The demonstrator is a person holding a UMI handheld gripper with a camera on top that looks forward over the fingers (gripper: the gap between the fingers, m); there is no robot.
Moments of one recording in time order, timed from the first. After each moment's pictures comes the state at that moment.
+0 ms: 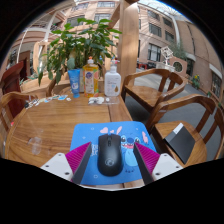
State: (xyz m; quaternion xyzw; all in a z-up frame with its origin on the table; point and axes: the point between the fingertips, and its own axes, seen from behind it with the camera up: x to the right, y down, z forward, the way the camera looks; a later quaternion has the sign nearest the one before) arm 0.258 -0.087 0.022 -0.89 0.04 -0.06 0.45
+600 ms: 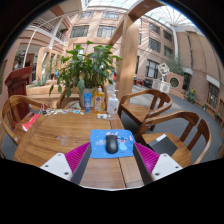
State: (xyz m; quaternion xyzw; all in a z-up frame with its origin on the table) arm 0.210 -0.250 0.170 -0.85 0.02 -0.09 0.52
